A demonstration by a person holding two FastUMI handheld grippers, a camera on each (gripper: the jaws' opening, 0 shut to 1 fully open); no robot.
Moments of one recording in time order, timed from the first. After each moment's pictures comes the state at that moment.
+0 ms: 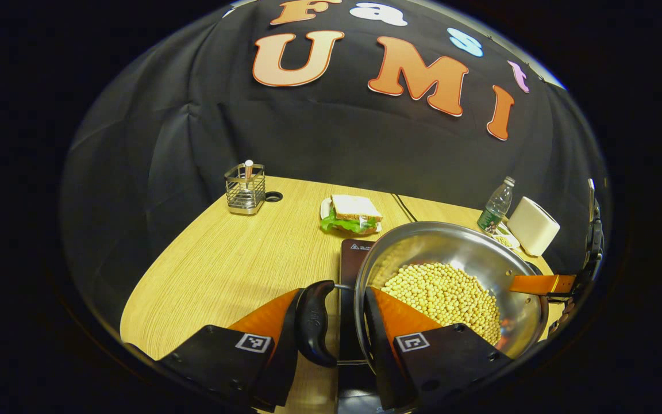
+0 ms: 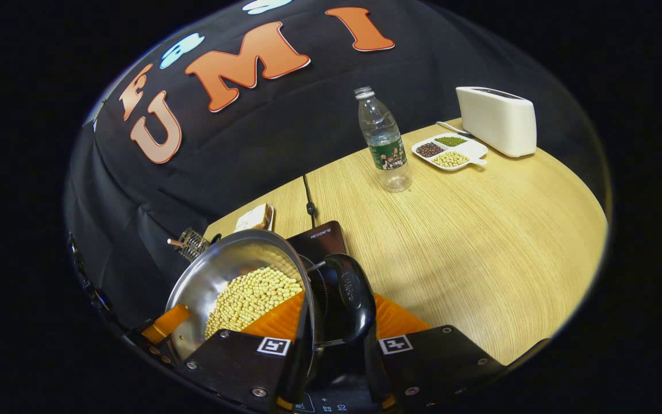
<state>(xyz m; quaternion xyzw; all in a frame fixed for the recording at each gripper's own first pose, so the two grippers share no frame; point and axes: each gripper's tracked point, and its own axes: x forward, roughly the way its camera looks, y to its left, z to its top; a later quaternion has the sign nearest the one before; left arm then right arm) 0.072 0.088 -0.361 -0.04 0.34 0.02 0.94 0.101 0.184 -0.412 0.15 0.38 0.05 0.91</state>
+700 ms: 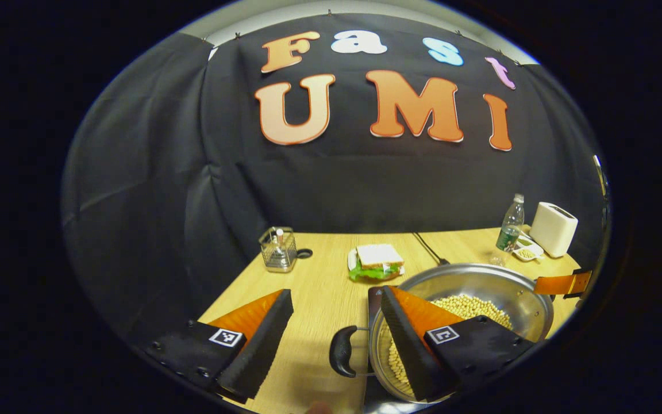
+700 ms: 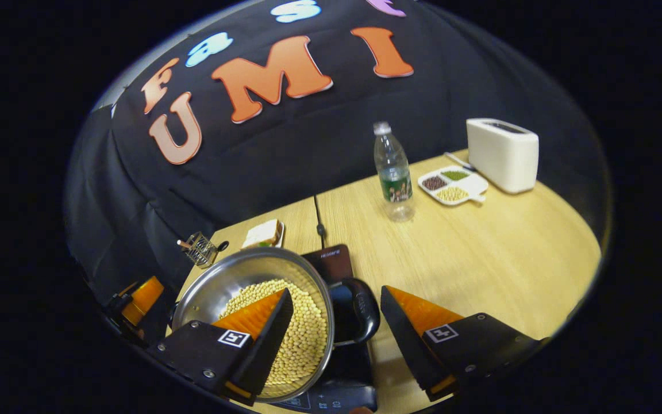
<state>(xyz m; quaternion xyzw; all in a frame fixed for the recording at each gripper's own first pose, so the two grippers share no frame) 0.081 0.105 -0.249 0.06 0.21 0.08 0.97 0.106 0.174 -0.337 0.09 0.28 0.06 0.95</state>
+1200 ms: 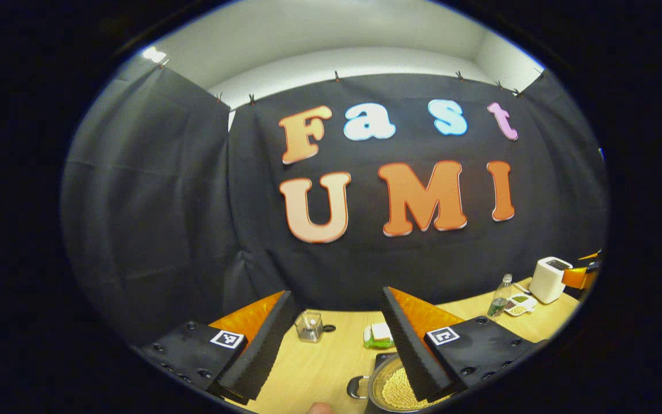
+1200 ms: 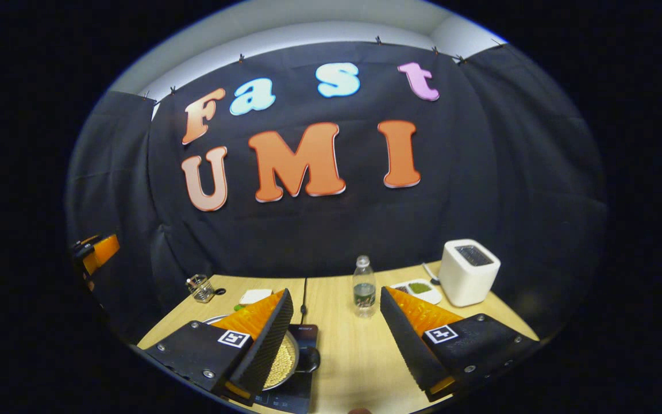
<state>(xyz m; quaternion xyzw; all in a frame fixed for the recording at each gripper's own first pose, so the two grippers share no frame) 0.047 0.080 -0.024 0.10 0.03 0.10 0.99 0.085 0.087 -0.127 0.00 0.09 0.06 0.99</state>
